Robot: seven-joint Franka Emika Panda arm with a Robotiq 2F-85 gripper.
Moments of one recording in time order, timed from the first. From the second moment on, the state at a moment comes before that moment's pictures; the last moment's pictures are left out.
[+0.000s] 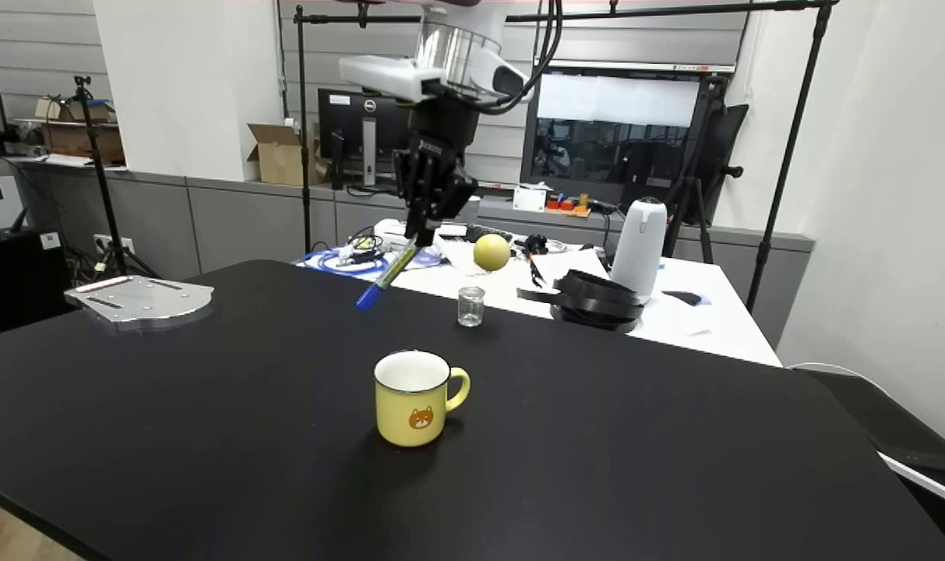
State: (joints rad) arm -0.10 0.15 -0.08 -2.15 0.24 2.24 0.11
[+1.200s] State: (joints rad) arm -0.08 0.53 0.00 -1.85 0.22 2.09 -0.03
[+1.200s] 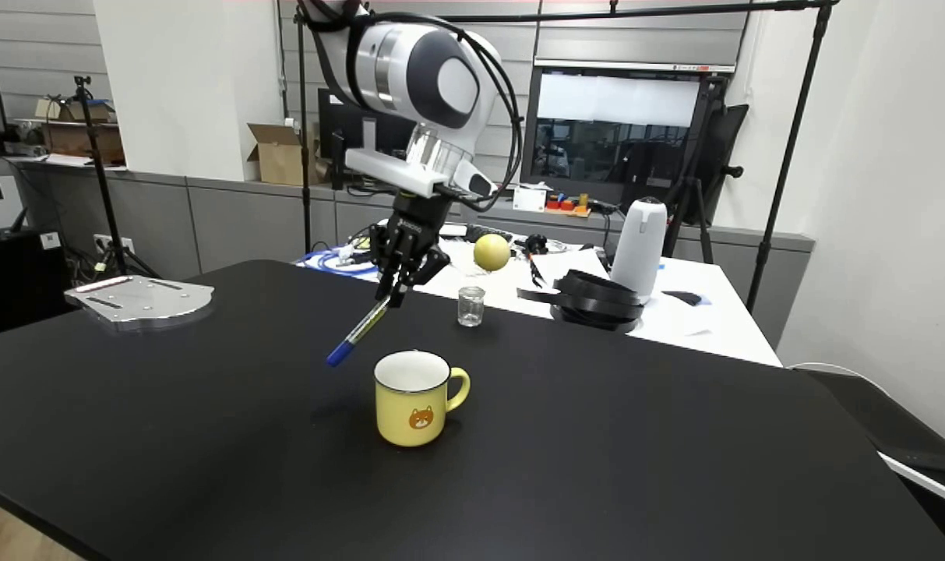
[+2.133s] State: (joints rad) arm -0.05 0.65 0.00 -1.74 0.09 1.89 -0.06
